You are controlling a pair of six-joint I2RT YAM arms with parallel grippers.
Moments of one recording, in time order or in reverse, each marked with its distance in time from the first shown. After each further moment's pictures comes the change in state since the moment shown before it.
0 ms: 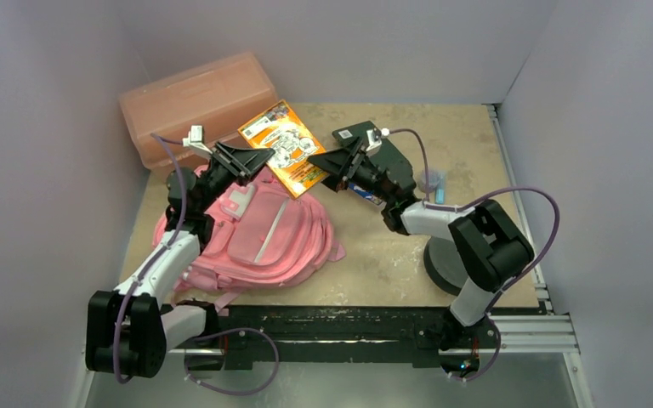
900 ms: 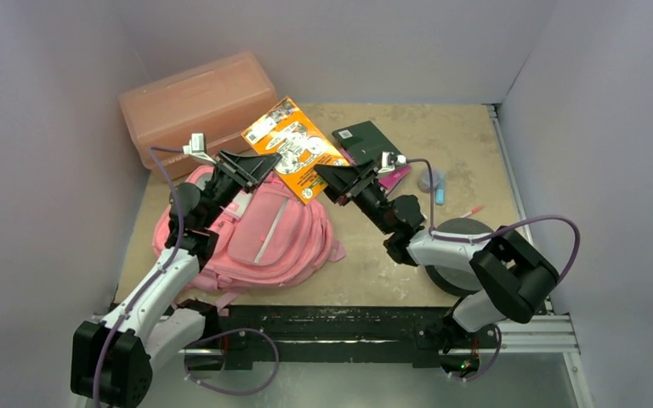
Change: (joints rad) left arm -0.139 -0.153 -0.026 -0.005 -0.151 0.019; right arm 0.225 -0.224 -0.228 0.150 0.483 0.068
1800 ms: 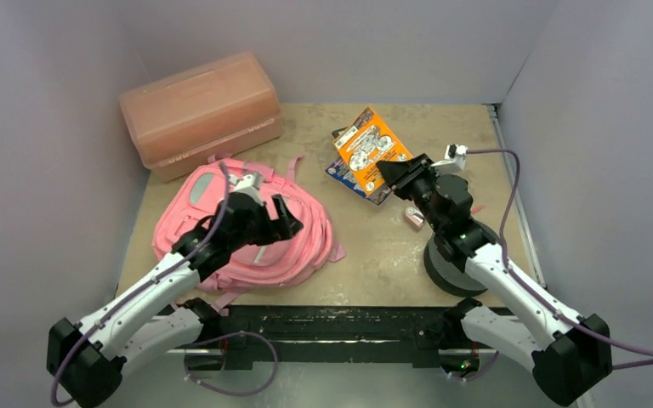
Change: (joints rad) left arm -0.286 -0.112 0.069 -1.012 -0.378 0.481; right arm -0.257 -0.521 0.021 -0.953 0.141 -0.492
